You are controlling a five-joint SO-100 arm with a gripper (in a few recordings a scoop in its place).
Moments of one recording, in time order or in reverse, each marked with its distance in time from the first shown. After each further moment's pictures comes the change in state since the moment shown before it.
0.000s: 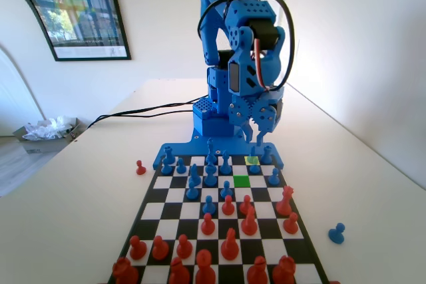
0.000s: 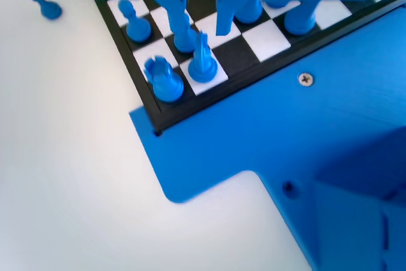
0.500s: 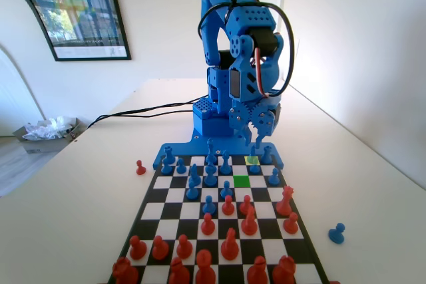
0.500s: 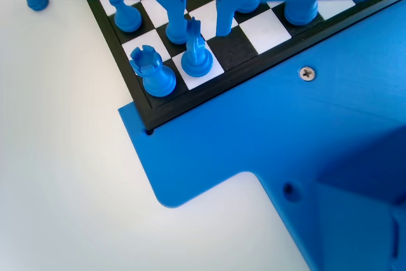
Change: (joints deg) arm 1.1 -3.4 1.1 -4.3 -0.5
